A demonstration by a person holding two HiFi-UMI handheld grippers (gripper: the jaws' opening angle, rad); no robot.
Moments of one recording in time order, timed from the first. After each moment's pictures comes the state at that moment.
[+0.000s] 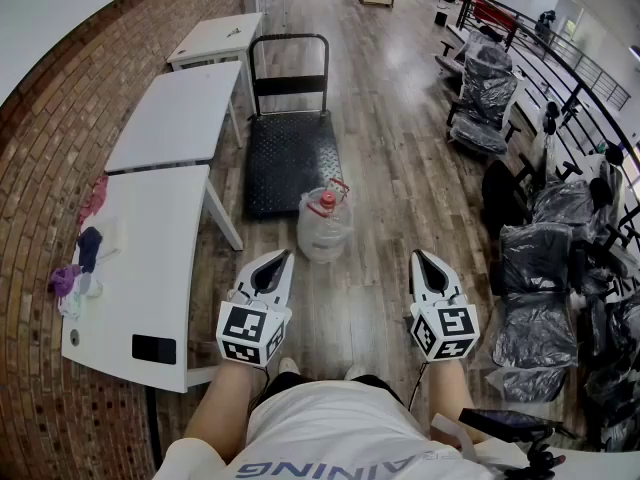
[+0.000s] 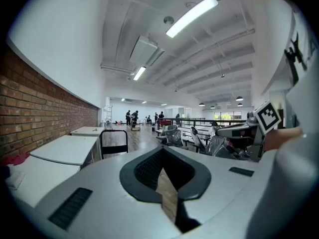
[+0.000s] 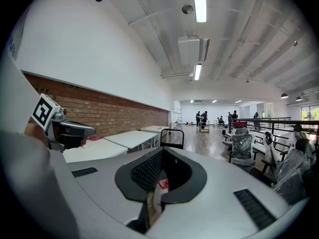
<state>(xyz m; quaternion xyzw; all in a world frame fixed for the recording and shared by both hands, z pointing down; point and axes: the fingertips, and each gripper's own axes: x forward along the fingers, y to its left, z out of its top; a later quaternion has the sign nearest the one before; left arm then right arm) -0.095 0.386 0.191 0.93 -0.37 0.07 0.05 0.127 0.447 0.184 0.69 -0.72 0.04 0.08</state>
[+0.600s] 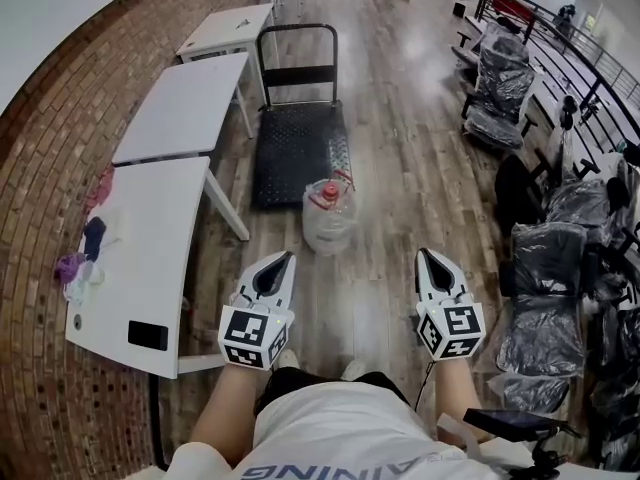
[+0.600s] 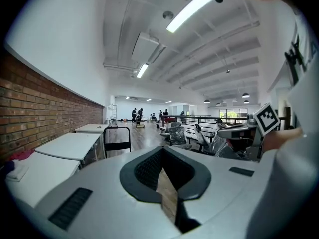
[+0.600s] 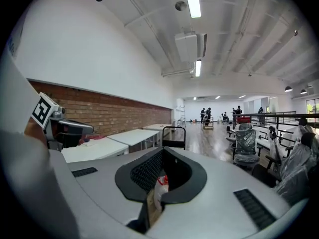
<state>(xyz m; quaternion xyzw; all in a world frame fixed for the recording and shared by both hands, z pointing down) -0.046 0.404 0.199 0.91 -0.39 0.09 0.06 0.186 0.452 0.202 0.67 -0.74 0.06 0.08</state>
